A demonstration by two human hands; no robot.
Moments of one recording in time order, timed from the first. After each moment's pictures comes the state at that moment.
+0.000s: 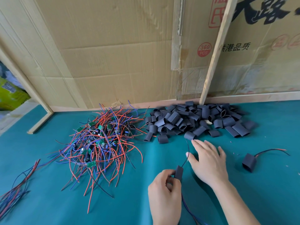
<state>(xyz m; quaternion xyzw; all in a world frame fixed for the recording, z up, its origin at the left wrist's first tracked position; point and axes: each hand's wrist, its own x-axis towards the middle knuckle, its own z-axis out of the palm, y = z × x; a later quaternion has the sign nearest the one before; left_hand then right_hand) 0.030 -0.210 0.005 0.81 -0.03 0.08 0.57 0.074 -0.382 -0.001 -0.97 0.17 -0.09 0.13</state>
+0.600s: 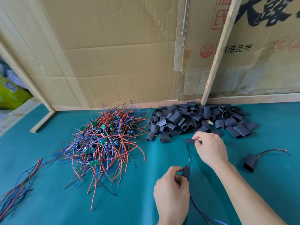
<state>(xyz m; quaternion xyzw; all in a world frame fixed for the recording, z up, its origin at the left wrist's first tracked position) 0.032 -0.220 0.005 0.87 -0.03 0.02 0.49 0.107 -0.395 0.028 -0.94 0.20 -0.15 0.21</state>
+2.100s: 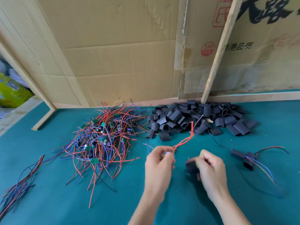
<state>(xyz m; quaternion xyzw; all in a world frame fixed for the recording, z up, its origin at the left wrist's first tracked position) 0.066 -0.201 0.047 0.70 0.00 -0.07 0.71 0.040 -0.349 -0.002 -0.75 0.18 -0.22 0.60</state>
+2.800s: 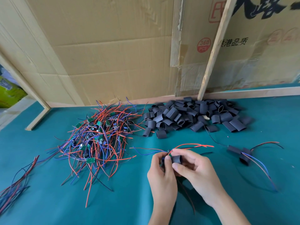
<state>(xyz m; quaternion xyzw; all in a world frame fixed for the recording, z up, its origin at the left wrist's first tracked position) 0.048 -0.222 -0.002 0.73 0.01 0.09 0.67 0.022 -0.338 0.010 -0.72 0.03 -0.09 0.69</state>
